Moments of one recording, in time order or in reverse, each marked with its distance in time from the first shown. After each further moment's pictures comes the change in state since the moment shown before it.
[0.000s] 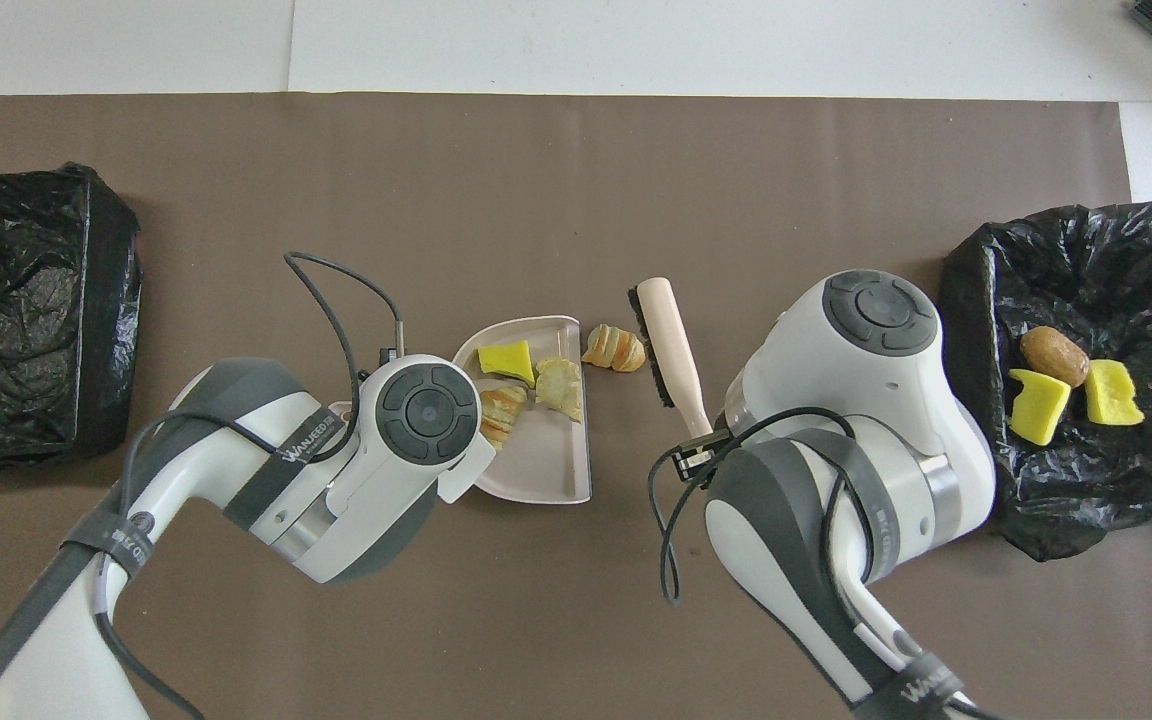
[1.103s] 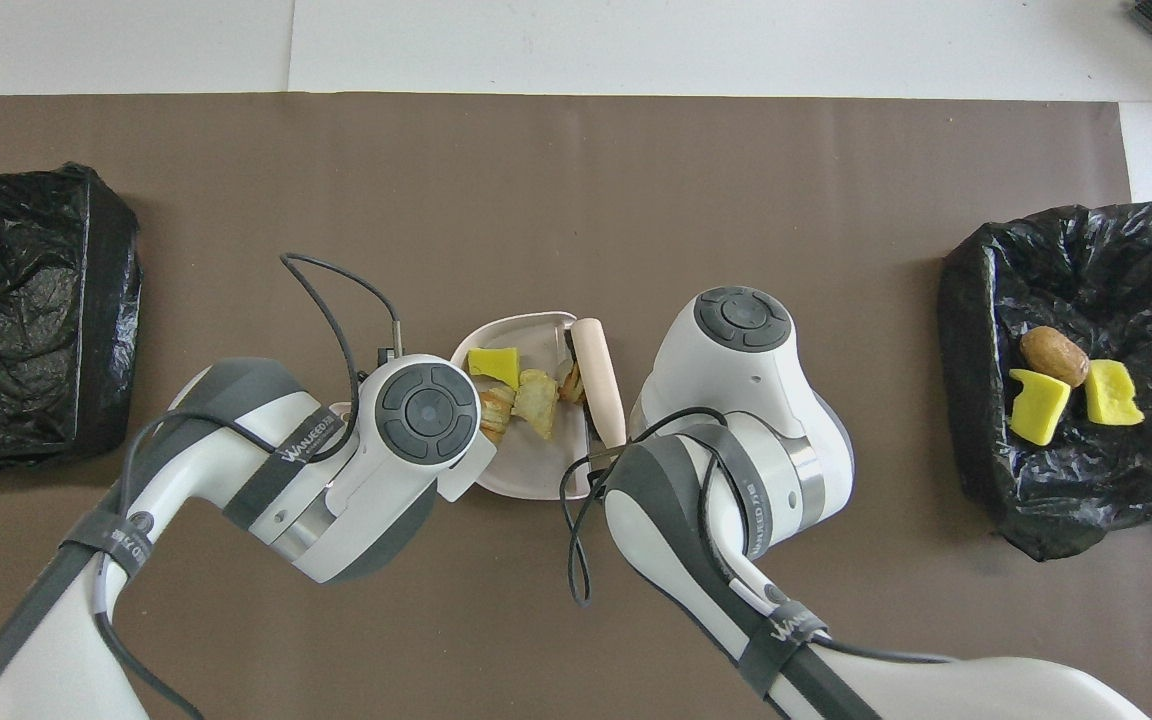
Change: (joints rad) left arm 0.001 0.000 0.000 0.000 0.000 0.000 -0.026; right arm 0.128 0.133 0.022 0.045 0.172 0.008 0.169
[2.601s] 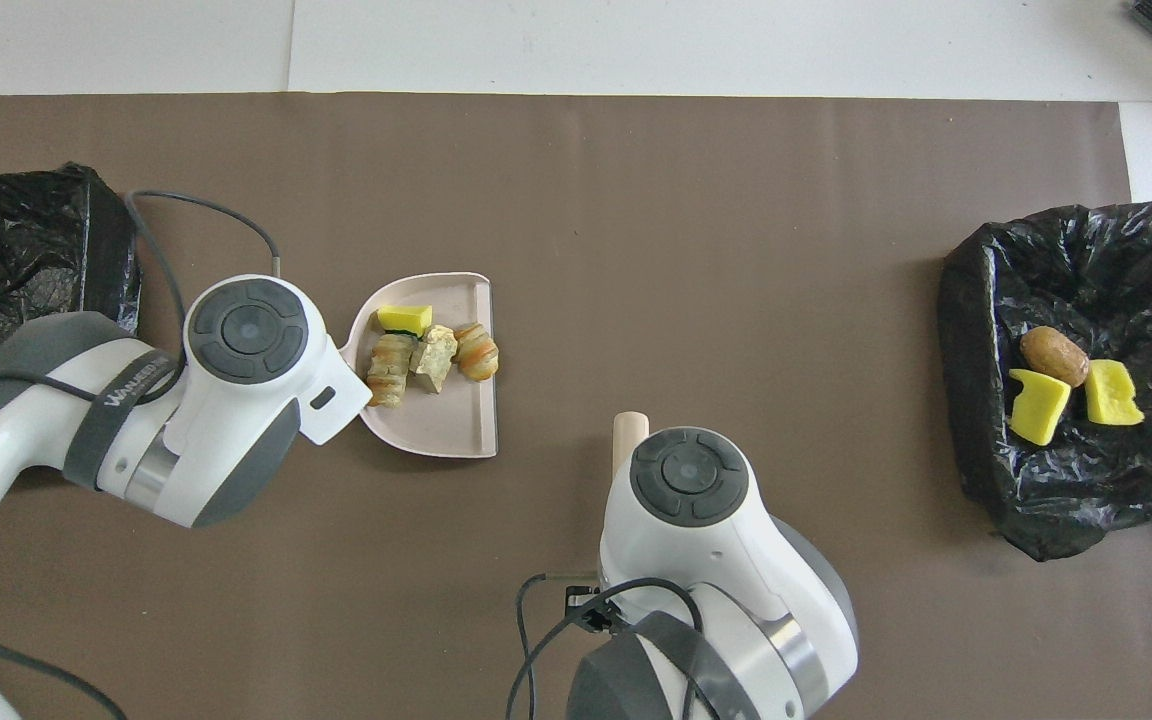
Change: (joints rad) left arm 0.231 -0.041 0.009 0.040 0.004 0.020 0.298; right arm 0.154 -0.283 0.008 -0.193 -0.033 -0.109 0.468
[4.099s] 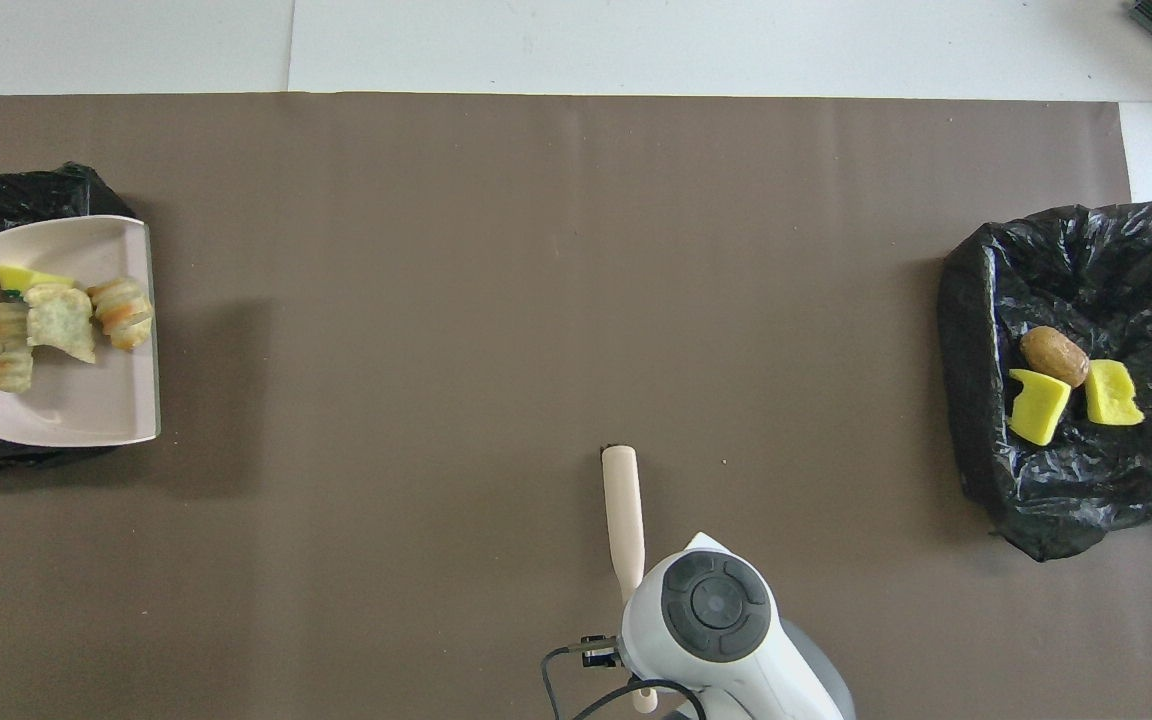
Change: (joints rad) left arm 0.761 -0.088 0.011 0.163 -0.550 -0.046 1.000; right arm 0.067 -0.113 -0.001 -0.289 0.026 0.289 -0.127
